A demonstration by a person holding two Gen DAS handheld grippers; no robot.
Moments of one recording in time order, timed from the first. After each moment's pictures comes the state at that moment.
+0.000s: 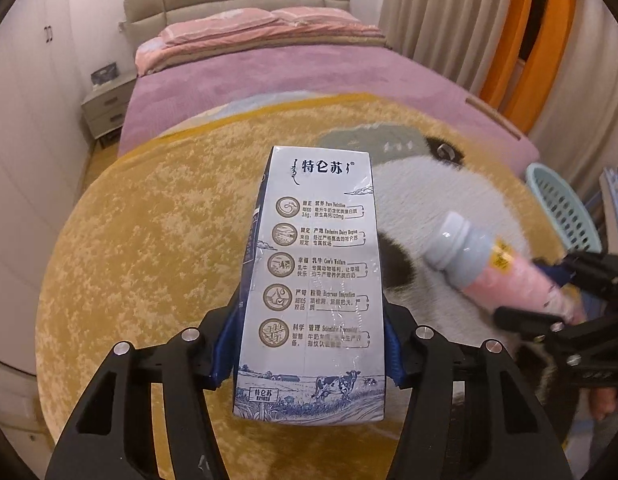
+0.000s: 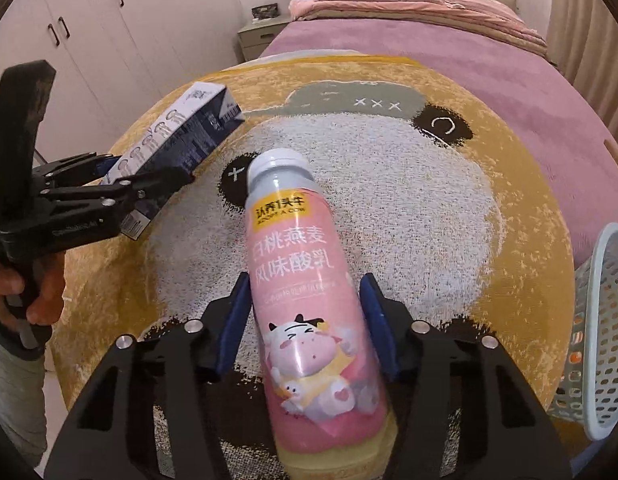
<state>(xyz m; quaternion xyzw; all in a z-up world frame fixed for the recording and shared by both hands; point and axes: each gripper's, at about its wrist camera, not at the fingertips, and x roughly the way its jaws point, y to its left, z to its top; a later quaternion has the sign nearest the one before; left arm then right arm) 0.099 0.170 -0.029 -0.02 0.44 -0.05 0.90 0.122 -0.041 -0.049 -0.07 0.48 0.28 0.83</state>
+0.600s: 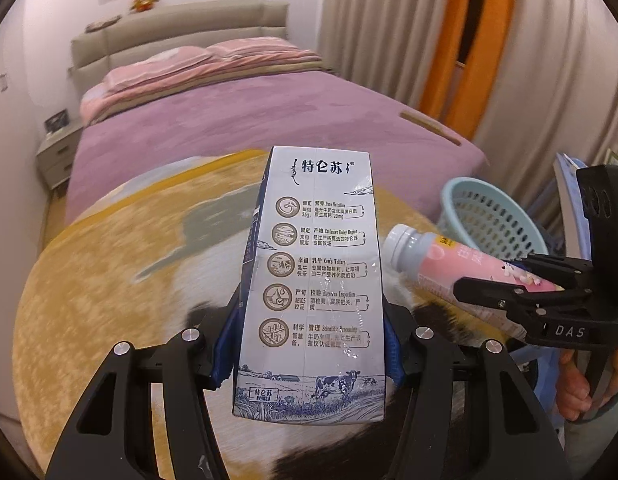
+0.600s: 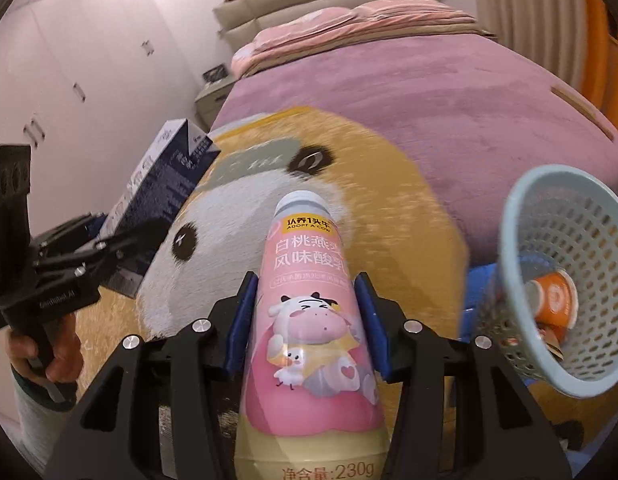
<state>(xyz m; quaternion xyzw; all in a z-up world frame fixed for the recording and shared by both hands) 0.111 0.052 0.016 0.01 0.40 -0.15 0.91 0.130 -0.169 -0.009 0.07 0.44 0.22 0.87</state>
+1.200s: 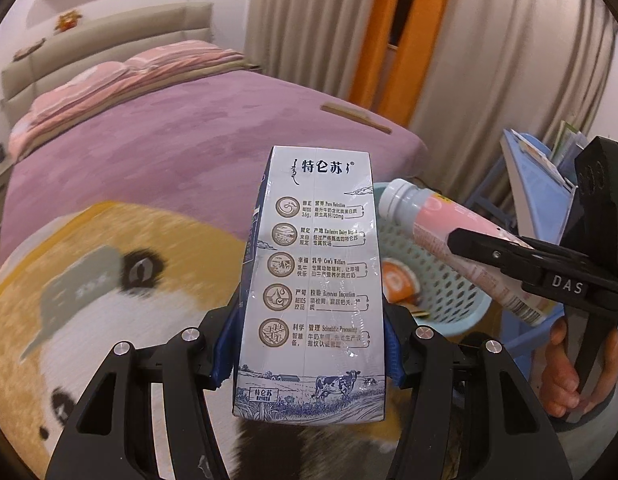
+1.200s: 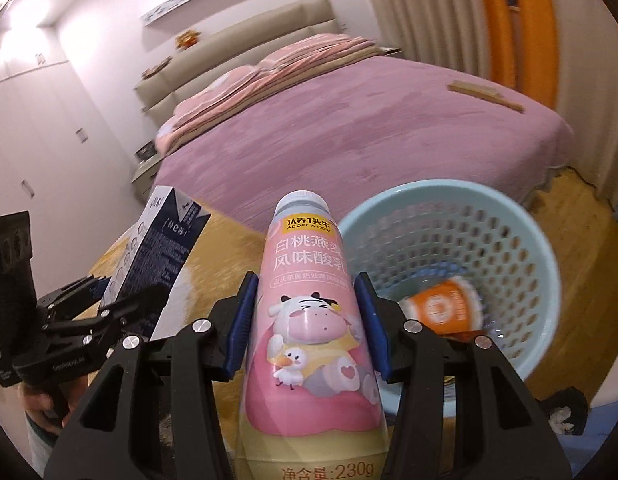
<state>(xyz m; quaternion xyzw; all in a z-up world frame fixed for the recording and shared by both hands) 0.151 -0.095 0.017 0.02 0.39 -0.26 0.88 0.141 -0.329 0.015 0.15 0.39 0.09 0.91</state>
